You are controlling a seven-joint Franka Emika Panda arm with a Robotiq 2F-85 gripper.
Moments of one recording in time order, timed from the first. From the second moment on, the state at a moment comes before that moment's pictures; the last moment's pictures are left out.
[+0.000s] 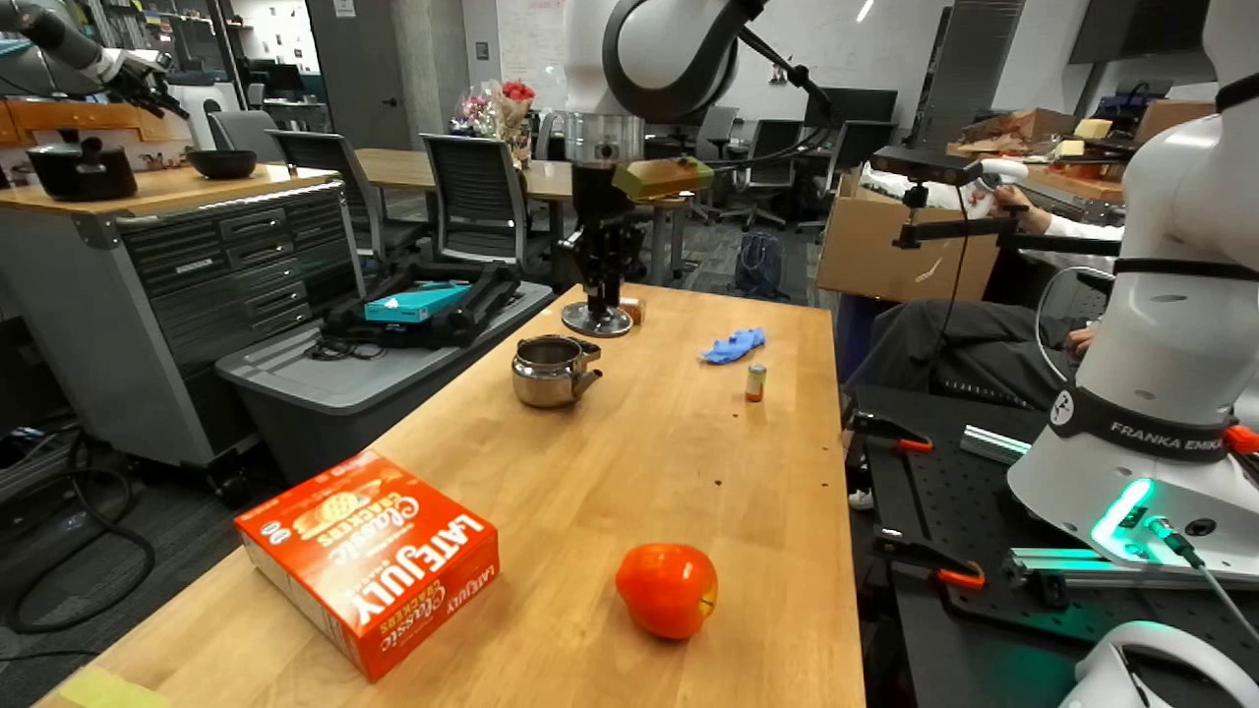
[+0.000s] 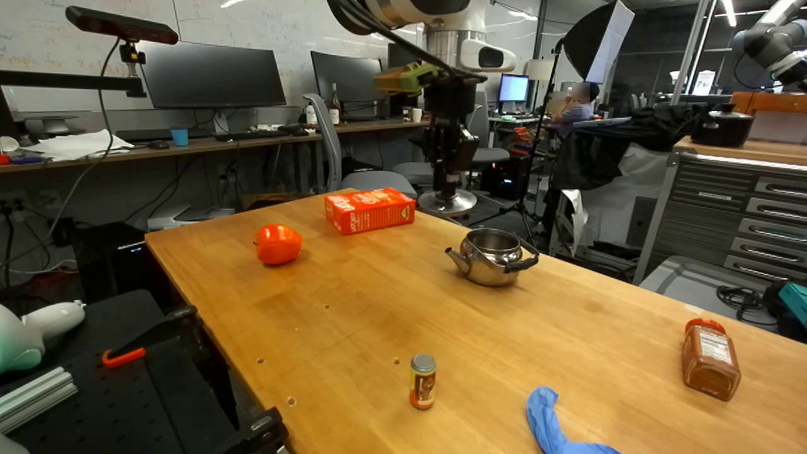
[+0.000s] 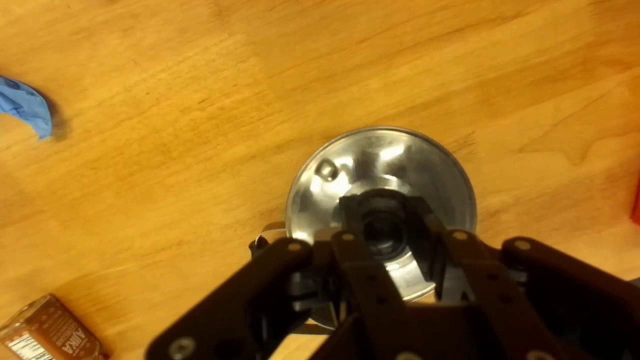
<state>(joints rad) 0.02 0.22 -0.04 -2.10 -0.02 2.33 0.37</state>
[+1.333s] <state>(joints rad) 0.02 0.52 -0.06 -1.67 0.00 2.16 0.54</state>
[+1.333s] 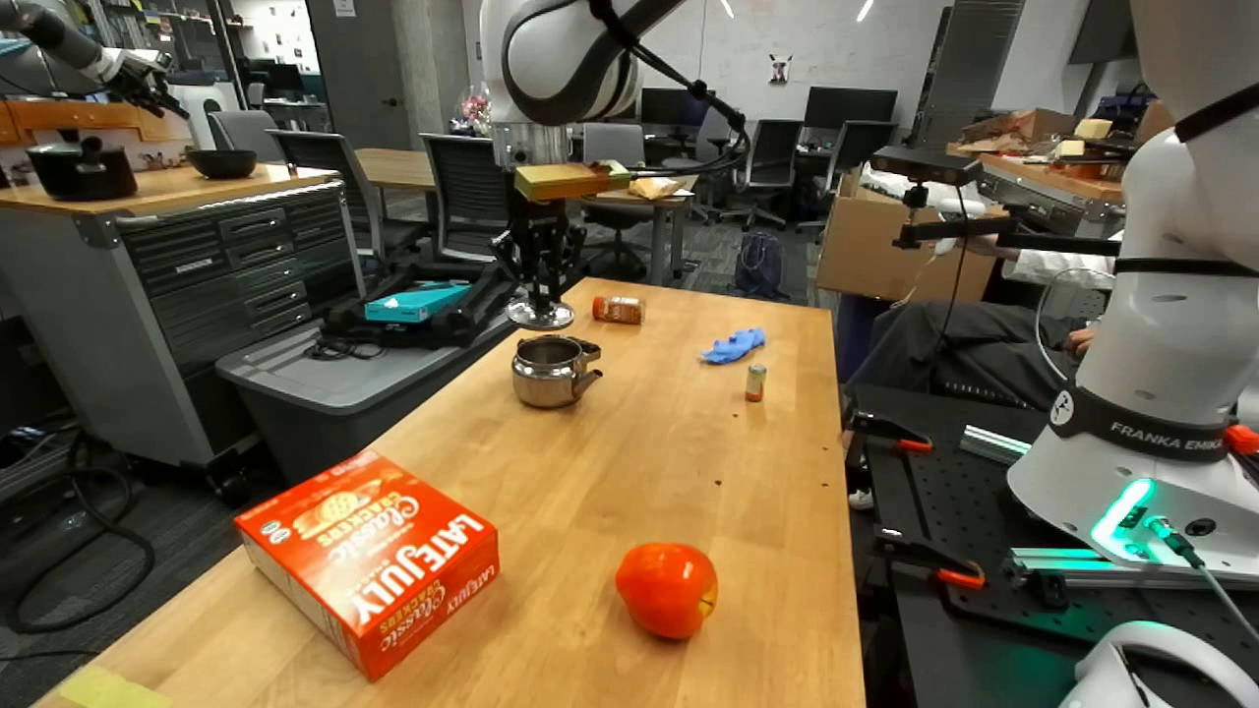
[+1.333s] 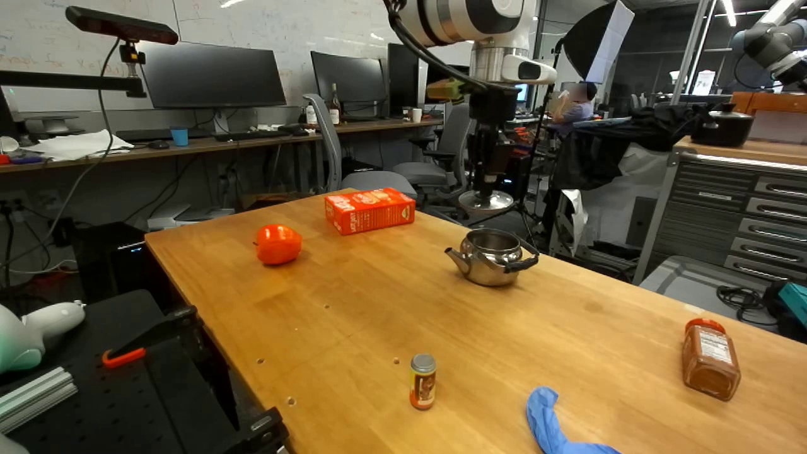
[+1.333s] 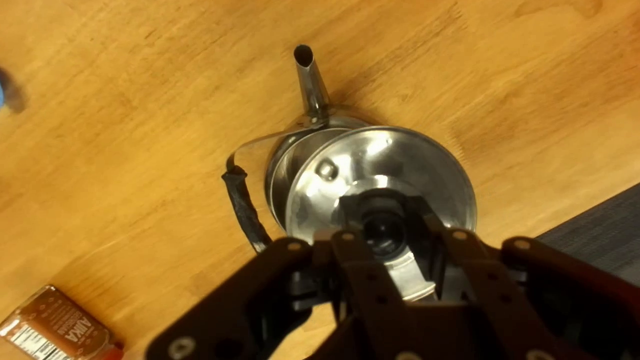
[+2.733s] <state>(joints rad) 0.01 0.66 -0.09 -1.53 0.03 2.09 0.54</state>
